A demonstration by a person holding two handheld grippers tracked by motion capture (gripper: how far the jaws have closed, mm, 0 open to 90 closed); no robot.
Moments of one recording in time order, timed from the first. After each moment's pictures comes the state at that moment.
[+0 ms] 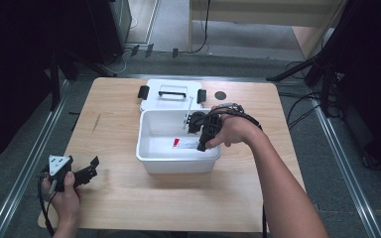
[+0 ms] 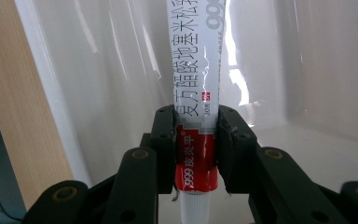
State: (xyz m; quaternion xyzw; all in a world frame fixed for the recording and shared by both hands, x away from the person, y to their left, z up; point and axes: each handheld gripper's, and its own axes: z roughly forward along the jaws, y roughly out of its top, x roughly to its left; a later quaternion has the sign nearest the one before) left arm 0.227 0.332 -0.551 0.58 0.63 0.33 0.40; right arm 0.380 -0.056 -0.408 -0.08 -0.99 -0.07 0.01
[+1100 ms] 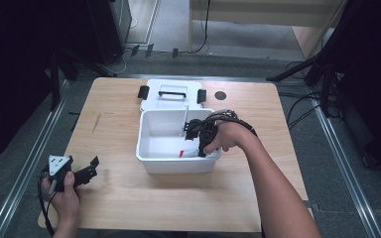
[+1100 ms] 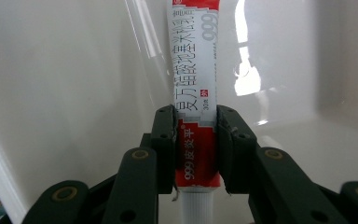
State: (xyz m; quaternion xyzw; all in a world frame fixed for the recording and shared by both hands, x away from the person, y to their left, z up) left arm 0.227 0.333 -0.551 0.58 0.63 0.32 0.40; right arm 0.383 -0.048 -0.440 -0.09 -1.00 -0.02 0.03
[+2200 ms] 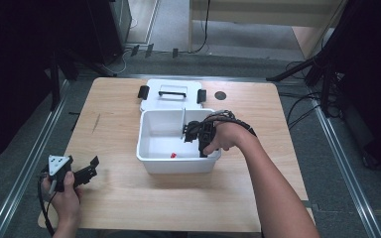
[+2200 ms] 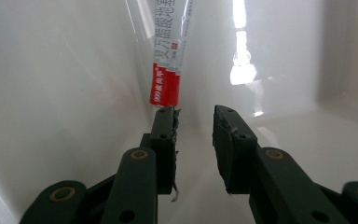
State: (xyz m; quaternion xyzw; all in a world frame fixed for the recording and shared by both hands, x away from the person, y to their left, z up) left arm 0.227 0.333 -0.551 0.58 0.63 0.32 0.40; right arm 0.381 -0.044 -0.443 -0.08 -1.00 0.02 0.02
